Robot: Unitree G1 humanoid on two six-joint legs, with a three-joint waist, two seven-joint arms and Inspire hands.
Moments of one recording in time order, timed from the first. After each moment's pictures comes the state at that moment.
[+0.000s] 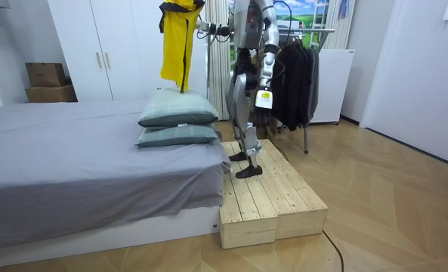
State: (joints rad) left arm 0.30 0.33 0.09 1.07 0.23 0.05 0.08; right arm -0.29 -0.55 -0.15 0.26 -1.06 -0.13 -0.90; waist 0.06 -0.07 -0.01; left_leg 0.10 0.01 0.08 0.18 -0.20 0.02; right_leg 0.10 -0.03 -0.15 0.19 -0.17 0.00
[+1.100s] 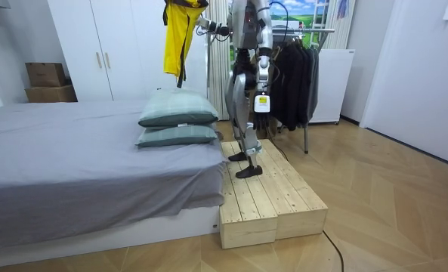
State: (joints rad) left arm 0.23 0.27 0.09 1.17 0.24 0.10 -0.01; right arm -0.21 -0.55 -0.21 0.10 -1.09 -0.09 -0.95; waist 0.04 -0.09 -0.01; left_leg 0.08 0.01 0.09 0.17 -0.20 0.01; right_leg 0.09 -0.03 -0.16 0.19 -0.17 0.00
